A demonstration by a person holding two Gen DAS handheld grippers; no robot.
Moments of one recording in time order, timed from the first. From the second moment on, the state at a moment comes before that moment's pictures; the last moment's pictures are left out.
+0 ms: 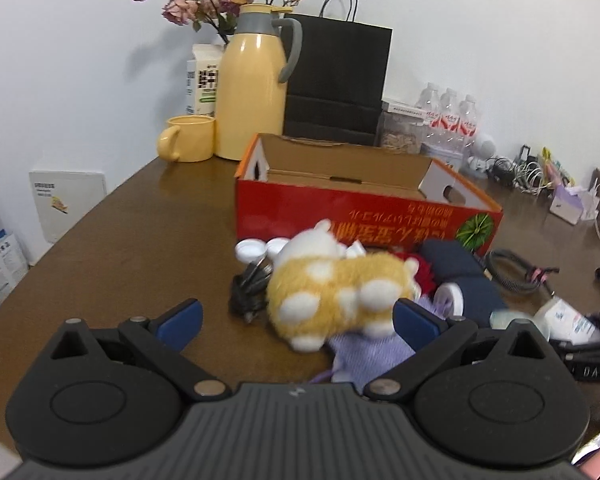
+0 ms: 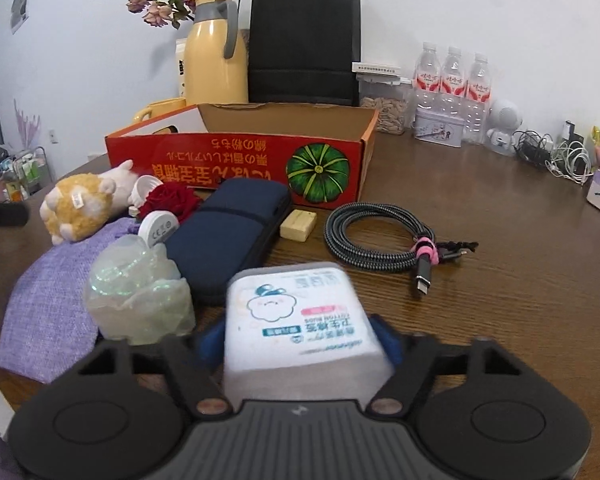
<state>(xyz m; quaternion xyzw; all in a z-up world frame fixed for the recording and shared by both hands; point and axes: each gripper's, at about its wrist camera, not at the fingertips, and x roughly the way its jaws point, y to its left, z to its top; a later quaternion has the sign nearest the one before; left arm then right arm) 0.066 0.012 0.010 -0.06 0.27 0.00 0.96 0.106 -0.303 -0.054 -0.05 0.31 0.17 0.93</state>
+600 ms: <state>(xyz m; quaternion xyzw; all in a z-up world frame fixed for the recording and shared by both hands) 0.113 0.000 -0.001 -0.07 0.28 -0.07 0.95 0.106 -0.299 -0.032 -0.04 0.27 0.14 0.95</state>
